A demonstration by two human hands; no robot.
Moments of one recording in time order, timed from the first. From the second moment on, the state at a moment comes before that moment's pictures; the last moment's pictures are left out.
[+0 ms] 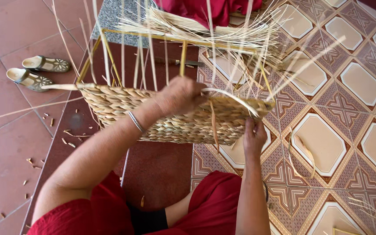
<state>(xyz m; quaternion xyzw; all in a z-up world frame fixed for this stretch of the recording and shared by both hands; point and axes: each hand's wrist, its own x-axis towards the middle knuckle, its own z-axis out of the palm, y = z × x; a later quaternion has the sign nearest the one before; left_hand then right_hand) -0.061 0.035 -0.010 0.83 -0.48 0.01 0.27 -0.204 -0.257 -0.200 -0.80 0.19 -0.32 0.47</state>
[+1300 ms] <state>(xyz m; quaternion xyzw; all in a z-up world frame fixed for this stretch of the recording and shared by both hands) -0.157 0.013 -0.040 0.82 -0.46 0.12 0.31 -0.278 -0.085 -0.122 -0.80 0.02 -0.39 0.46</state>
